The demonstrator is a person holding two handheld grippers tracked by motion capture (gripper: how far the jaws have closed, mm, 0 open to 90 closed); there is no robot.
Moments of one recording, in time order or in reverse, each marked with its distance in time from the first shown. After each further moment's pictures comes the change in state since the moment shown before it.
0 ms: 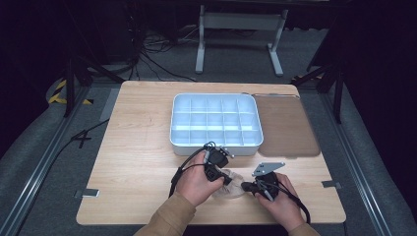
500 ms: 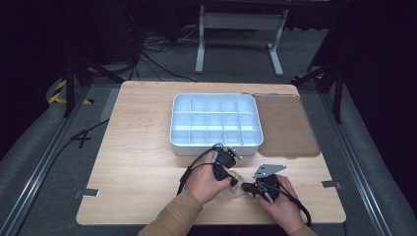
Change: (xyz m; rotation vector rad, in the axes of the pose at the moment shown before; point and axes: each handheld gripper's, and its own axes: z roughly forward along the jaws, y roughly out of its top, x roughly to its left) left arm 0.003 0.013 0.030 0.043 -0.030 0.012; right arm 0.003 -0.005 -0.001 -0.031 -0.019 -0.005
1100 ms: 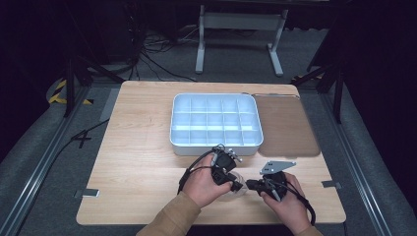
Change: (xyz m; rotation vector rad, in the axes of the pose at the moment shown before) left arm -0.013 -0.013 -0.027 -0.106 -0.012 0.065; right arm -0.002 0.011 -0.030 -0.036 0.002 0.049
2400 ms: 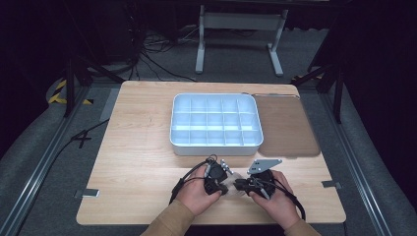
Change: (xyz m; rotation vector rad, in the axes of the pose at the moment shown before) left arm 0.012 -0.033 0.032 0.119 0.080 0.020; right arm 0.012 0.014 0.026 0.012 0.073 -0.080
